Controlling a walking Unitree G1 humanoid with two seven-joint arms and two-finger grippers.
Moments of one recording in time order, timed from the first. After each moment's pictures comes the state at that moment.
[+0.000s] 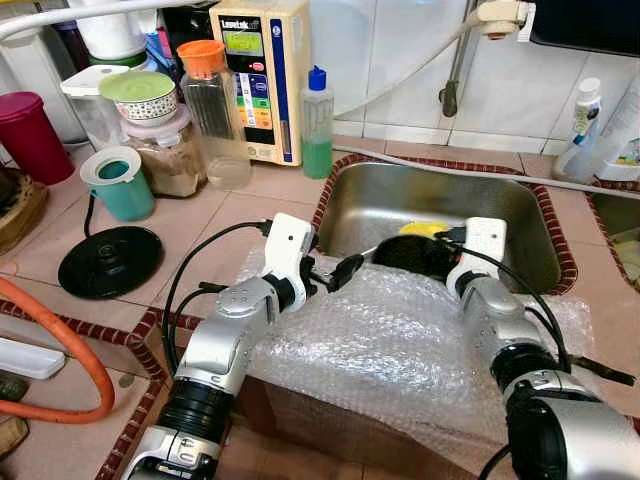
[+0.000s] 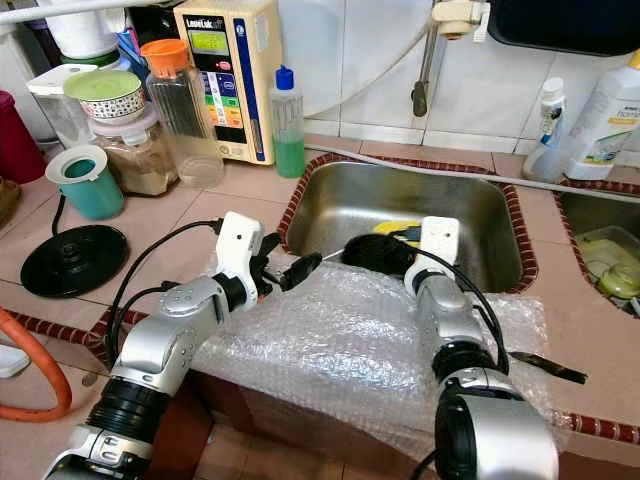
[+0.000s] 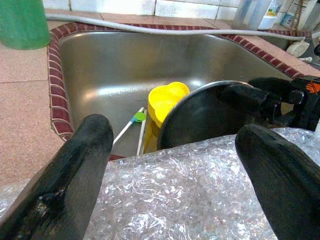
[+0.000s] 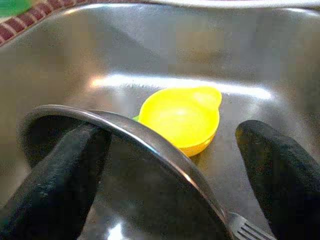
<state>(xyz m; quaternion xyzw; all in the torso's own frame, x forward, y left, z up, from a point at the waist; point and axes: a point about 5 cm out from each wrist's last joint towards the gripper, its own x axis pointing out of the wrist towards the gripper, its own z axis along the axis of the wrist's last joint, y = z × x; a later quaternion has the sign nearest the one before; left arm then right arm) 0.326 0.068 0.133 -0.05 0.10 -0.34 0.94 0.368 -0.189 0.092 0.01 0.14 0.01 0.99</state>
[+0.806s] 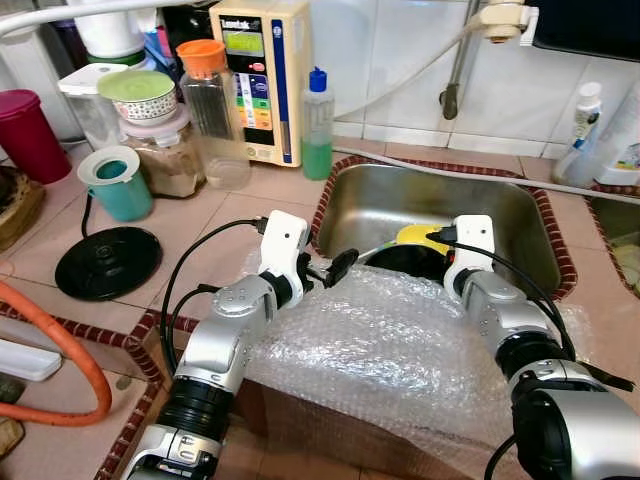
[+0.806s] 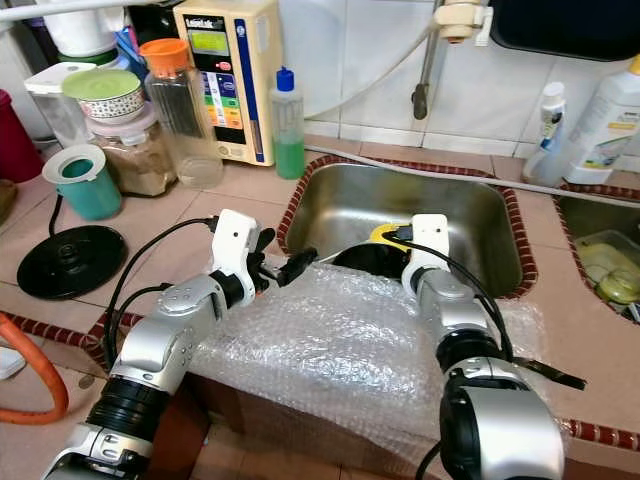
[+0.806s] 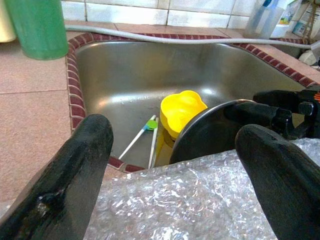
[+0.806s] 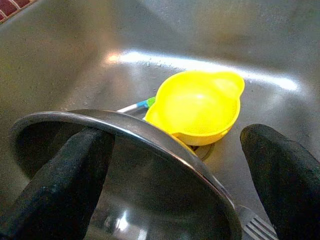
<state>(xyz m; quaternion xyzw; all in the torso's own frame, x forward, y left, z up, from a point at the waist) 0.329 0.072 0.135 -0.04 0.08 -0.32 0.94 0.371 -0.194 0.096 0.00 0.20 0.03 0.98</state>
